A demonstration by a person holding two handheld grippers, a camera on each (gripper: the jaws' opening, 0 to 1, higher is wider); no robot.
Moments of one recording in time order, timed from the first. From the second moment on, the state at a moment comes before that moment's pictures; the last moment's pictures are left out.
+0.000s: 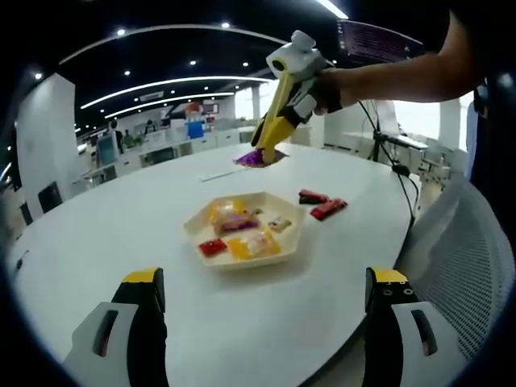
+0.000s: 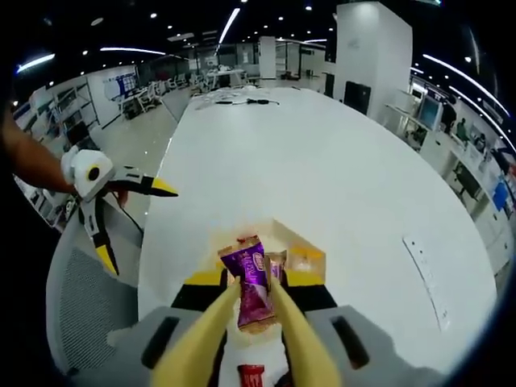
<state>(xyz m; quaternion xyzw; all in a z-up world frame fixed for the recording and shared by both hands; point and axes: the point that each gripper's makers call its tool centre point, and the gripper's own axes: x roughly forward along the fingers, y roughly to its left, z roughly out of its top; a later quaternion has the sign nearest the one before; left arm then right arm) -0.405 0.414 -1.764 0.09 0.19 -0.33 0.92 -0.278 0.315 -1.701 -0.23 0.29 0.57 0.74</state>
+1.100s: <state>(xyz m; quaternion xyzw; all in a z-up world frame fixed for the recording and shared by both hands) -0.406 0.413 -1.767 0.09 0.19 -0.33 0.92 -0.269 0.274 -1.692 -0.23 0.28 0.56 0.74</state>
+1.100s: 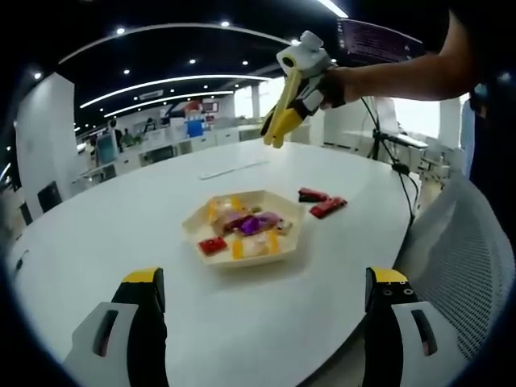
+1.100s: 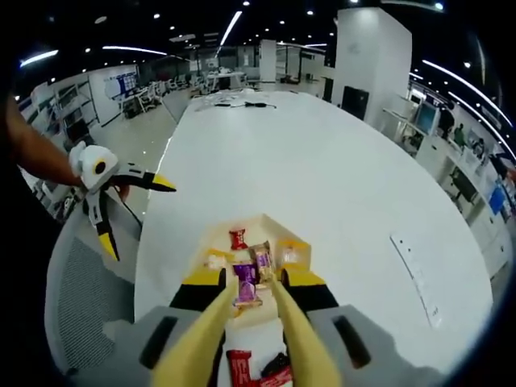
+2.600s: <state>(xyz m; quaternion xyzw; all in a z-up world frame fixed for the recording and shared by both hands) -0.410 0.411 -1.779 0.11 0.22 -0.34 0.91 -0.245 0.146 -1.802 -0.14 0.38 0.36 0.84</state>
